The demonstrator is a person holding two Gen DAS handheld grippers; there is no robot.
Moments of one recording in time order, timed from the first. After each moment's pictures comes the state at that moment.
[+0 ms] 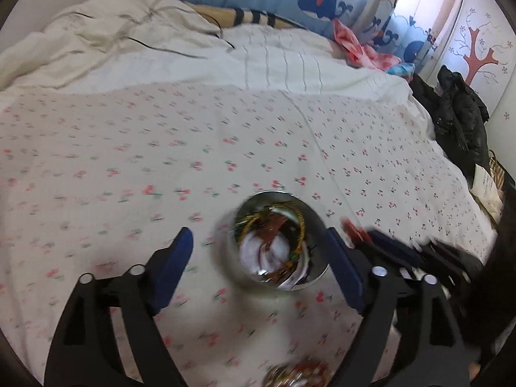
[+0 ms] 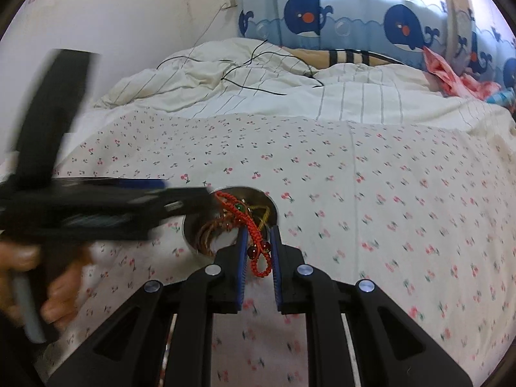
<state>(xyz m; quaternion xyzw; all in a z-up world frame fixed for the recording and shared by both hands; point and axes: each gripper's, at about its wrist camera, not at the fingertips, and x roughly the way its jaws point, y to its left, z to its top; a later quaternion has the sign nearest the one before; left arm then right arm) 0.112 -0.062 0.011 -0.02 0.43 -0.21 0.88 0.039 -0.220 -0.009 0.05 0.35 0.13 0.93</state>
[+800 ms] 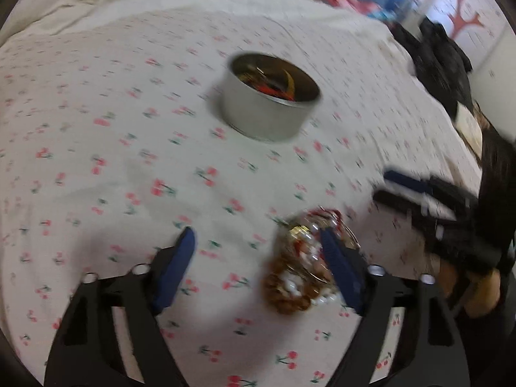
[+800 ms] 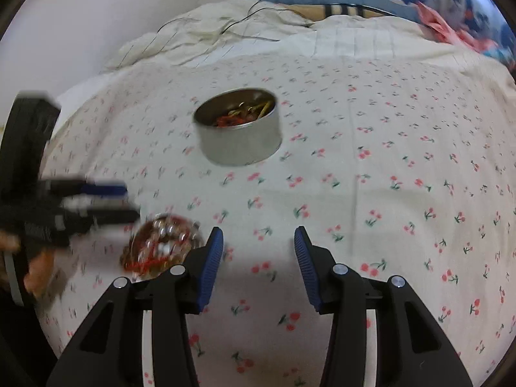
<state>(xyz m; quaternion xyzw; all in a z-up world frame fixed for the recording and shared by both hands) 0.025 -0.032 -0.050 0.02 0.53 -0.28 0.80 -0.043 -0.243 -0.045 0.09 0.42 0.13 0.89</state>
